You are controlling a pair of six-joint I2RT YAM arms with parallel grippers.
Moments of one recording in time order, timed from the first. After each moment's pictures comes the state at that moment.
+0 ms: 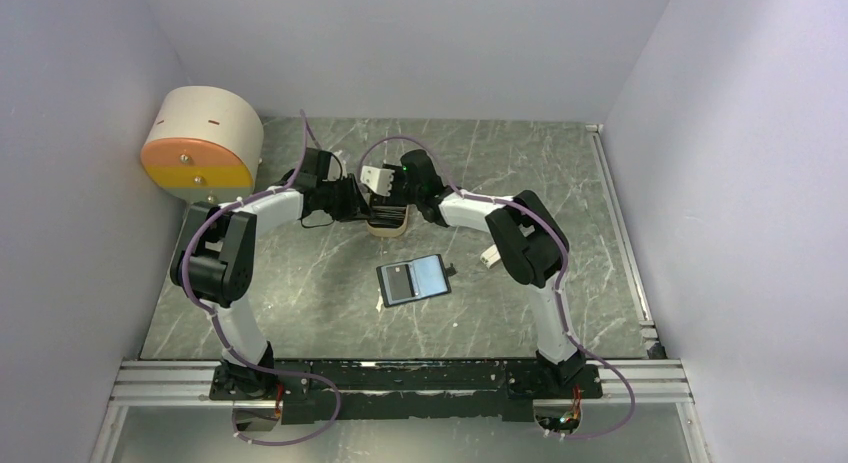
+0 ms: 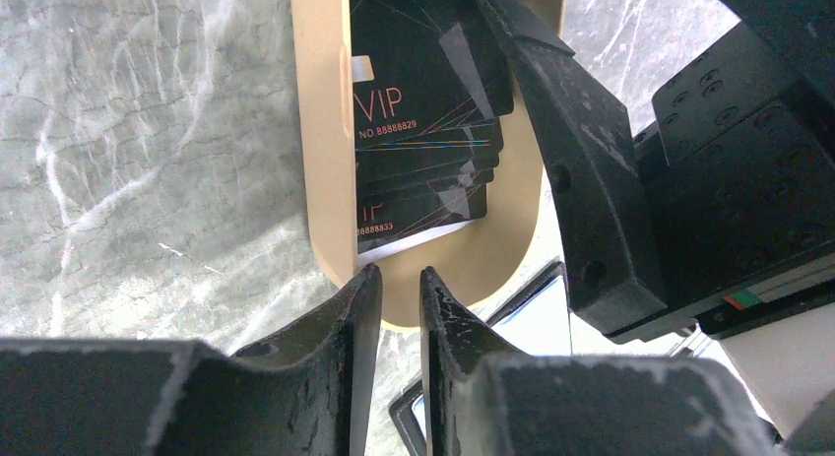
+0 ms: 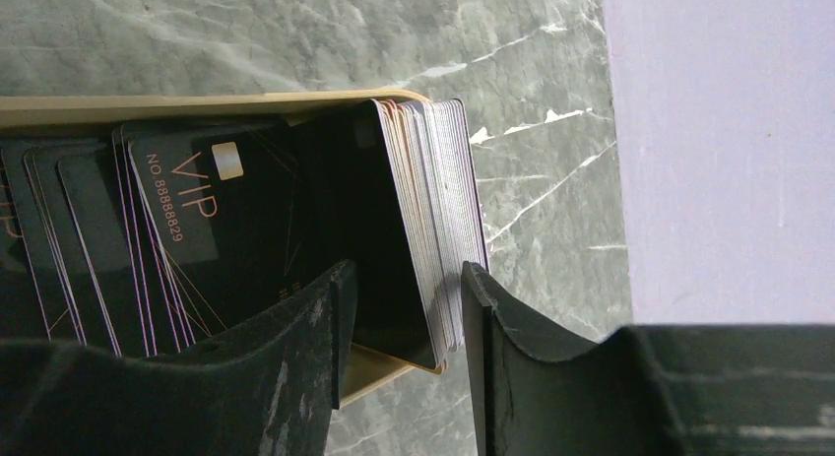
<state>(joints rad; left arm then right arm) -0.28 1.81 1.08 -0.12 0.45 -0.53 0.65 2.17 1.42 0.24 -0.10 -0.95</state>
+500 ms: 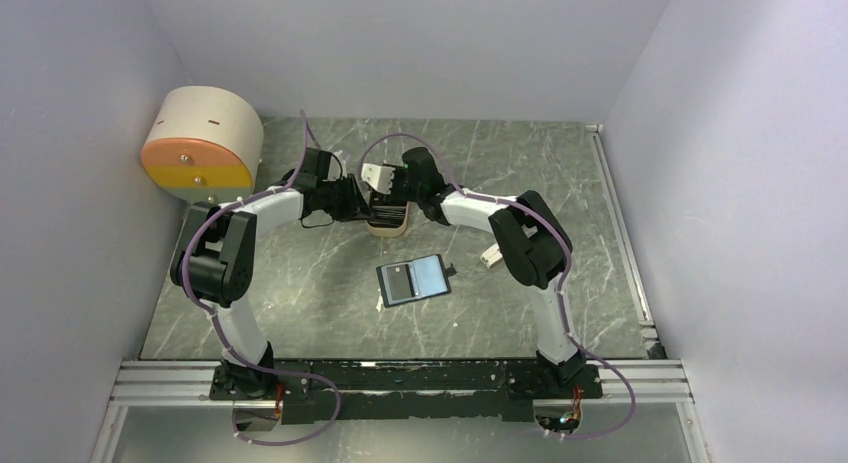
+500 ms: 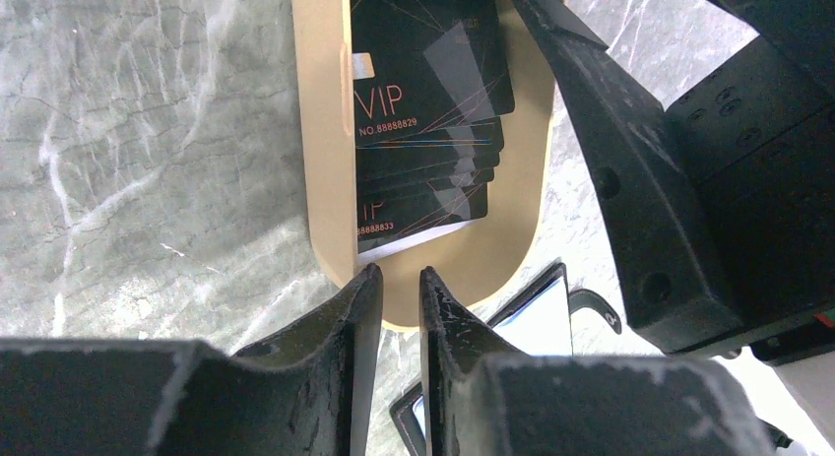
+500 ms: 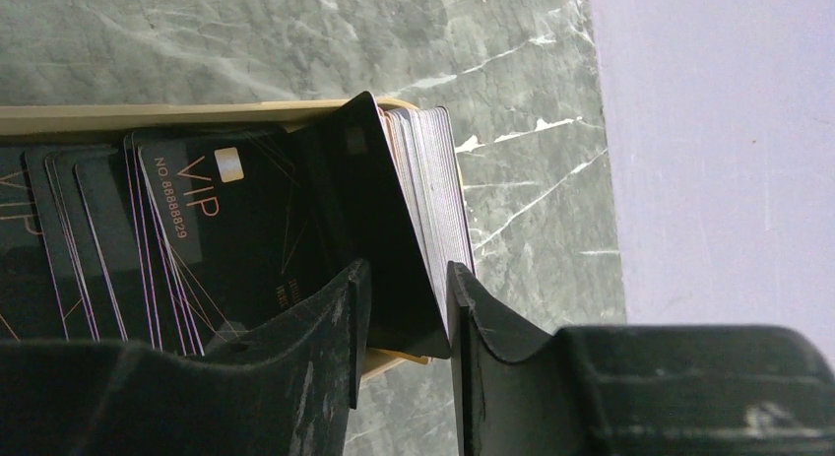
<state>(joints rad) -0.28 1.81 1.08 -0.12 0.44 -0.53 0.64 2.15 1.42 0.24 -0.12 -0.94</state>
